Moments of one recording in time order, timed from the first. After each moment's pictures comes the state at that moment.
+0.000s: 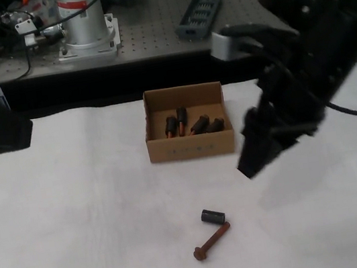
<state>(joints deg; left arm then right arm) -24.9 55.3 -72.4 59.8 6.6 -1.9 35.4 90.8 -79.1 71.5 -23.1 -9.9</state>
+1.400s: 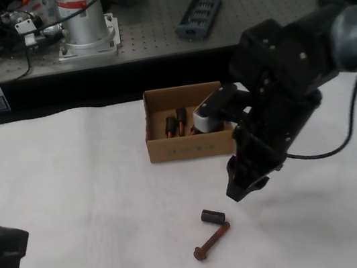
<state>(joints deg) -24.9 42.8 -51.8 54.9 3.7 -1.9 35.7 109.4 -78.2 49.2 -12.1 -23.6</state>
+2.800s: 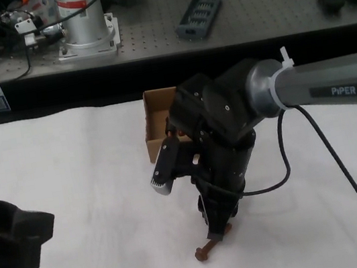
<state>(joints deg) -24.9 42.8 -48.4 46.5 8.1 -3.6 44.2 118.7 -82.5 49.3 -1.0 -35.2</state>
